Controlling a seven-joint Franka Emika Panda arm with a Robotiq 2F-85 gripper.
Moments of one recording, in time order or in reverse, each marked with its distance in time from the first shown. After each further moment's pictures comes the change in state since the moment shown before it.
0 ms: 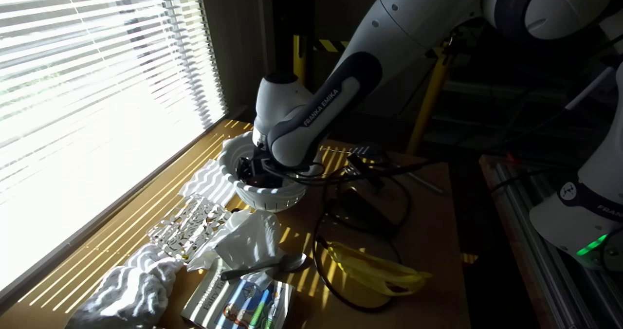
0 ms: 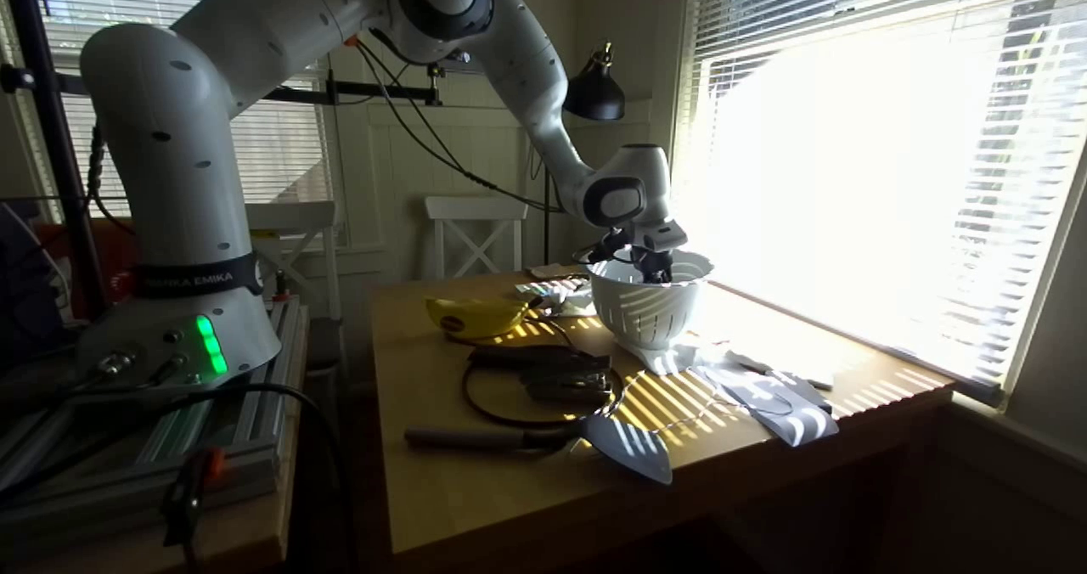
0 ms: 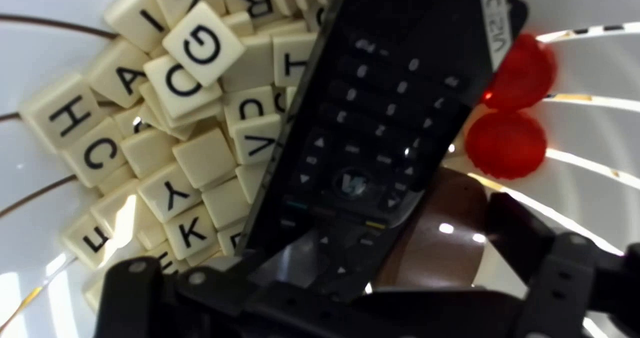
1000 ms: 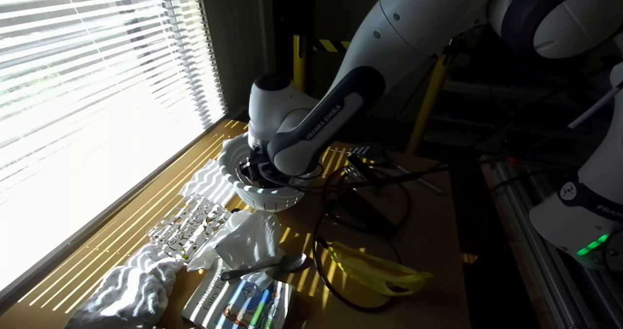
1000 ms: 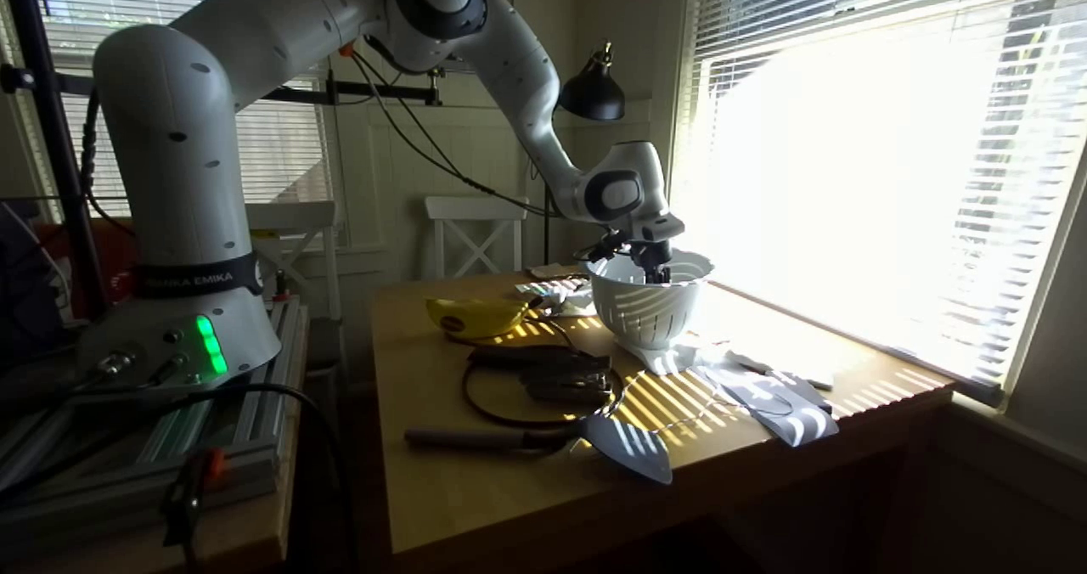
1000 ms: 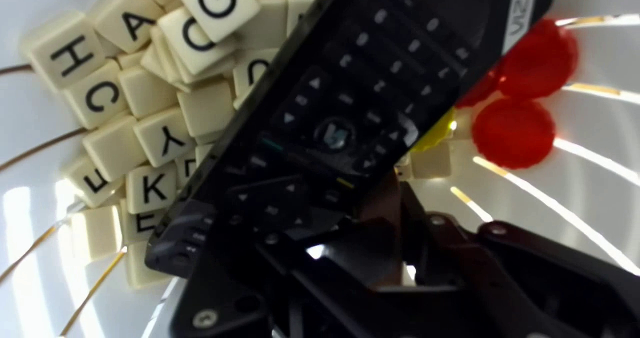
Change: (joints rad) arm 0.124 0.015 -0.133 0.017 -0.072 -0.021 0.080
